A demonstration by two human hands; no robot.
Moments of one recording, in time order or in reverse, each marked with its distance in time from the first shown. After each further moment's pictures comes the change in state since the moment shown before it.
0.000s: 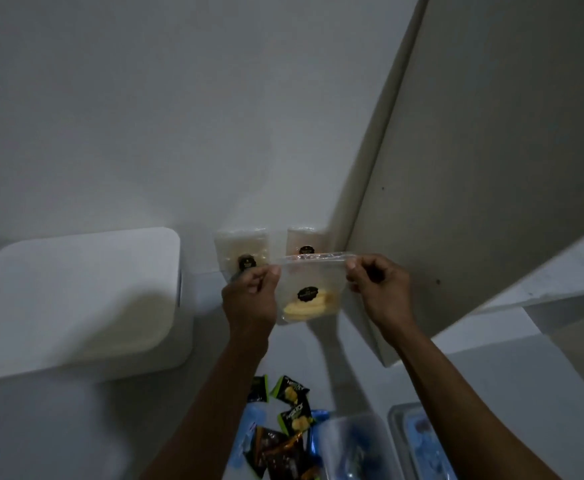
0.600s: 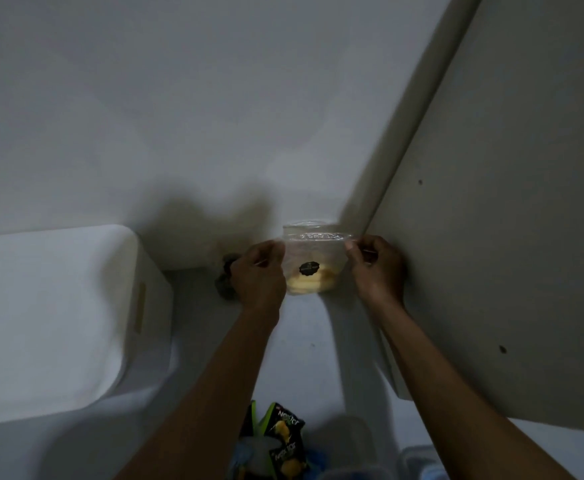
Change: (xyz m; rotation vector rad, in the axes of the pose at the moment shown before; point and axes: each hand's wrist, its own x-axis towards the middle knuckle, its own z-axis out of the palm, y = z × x) left_hand 0.102 -0.059 0.091 0.021 0.141 -0.155; right_hand 0.120 0.078 0.052 -0.189 0.097 0.087
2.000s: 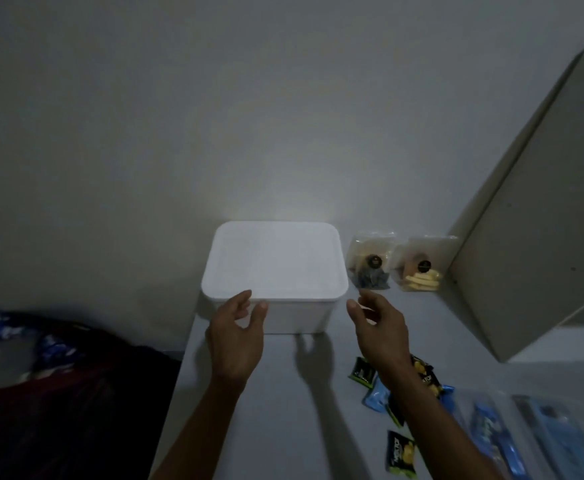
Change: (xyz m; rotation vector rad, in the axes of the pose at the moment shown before) left_hand -0.092 0.024 -0.464 0.150 0.101 0.248; right_hand -0.383 -0.135 0.092 0.042 -0.221 -0.102
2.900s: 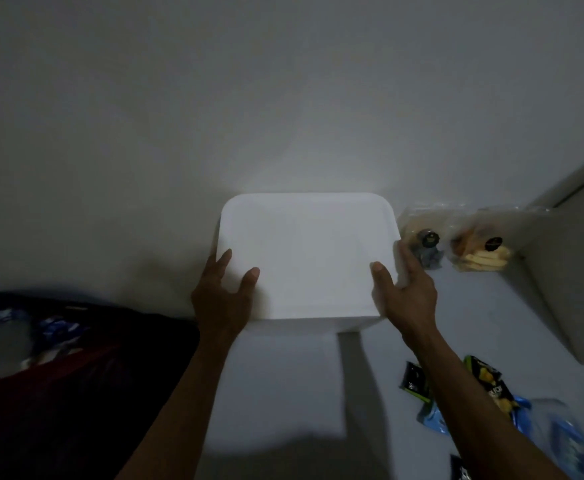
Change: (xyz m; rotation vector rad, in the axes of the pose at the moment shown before) left_hand 0.178 -0.073 0.011 0.389 -0.049 -0.020; right_hand 0.122 0.023 0.101 -0.090 0.095 0.098
